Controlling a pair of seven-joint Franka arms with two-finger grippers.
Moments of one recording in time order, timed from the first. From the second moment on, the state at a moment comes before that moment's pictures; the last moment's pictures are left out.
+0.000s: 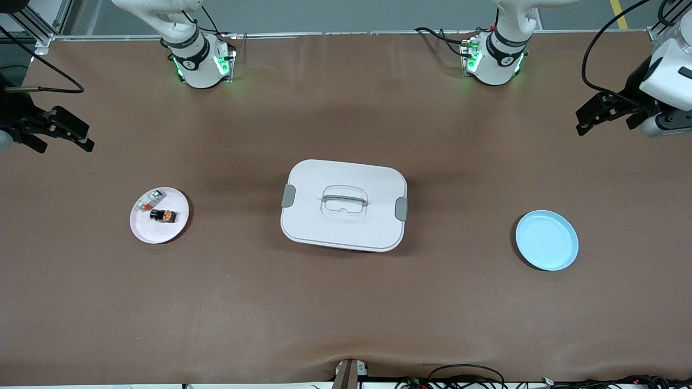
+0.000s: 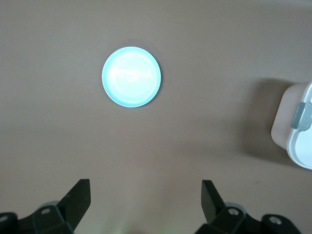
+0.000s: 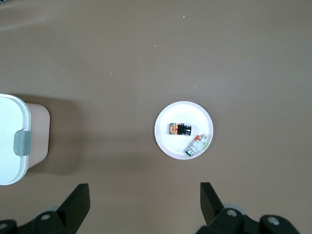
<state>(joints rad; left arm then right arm) 0.00 -0.09 -0.12 -1.63 0.04 1.55 -0.21 -0.06 -0.07 0.05 -1.64 0.05 1.64 0.01</state>
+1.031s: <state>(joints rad) 0.01 -0.12 -0.11 -1.63 0.04 1.49 -0.11 -0.07 -0.07 0.04 -1.63 0.05 1.59 0.02</state>
